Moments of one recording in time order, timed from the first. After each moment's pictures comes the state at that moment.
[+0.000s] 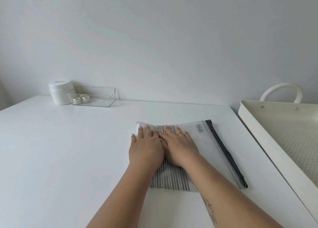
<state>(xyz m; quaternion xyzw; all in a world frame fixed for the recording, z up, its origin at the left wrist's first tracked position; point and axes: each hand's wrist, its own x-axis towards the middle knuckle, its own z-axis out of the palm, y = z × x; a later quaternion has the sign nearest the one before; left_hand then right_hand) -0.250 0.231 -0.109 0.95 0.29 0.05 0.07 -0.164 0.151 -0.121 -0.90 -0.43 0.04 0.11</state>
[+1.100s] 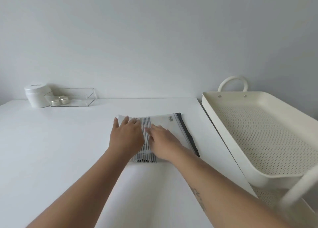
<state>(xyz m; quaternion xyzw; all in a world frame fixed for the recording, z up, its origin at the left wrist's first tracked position) -0.270 0.200 -0.082 0.97 0.19 0.13 -0.04 -0.204 0.078 -0.092 -0.88 -0.43 0.06 0.20</state>
